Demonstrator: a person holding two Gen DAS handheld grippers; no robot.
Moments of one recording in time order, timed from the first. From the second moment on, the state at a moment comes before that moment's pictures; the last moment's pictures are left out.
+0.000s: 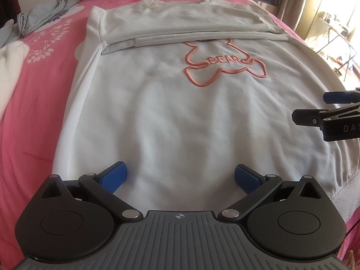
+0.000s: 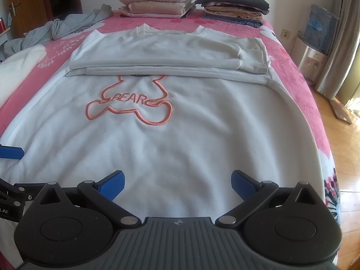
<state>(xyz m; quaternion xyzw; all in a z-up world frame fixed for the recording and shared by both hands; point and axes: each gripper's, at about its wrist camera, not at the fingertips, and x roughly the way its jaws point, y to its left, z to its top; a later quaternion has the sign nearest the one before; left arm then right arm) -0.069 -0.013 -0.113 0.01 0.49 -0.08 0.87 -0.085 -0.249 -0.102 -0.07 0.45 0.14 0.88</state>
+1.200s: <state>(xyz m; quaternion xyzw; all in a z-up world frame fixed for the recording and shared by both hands) -0.069 -0.014 -0.116 0.02 0.49 -0.07 0.87 -0.086 -0.252 -0.103 -0.07 0.45 0.14 0.88</state>
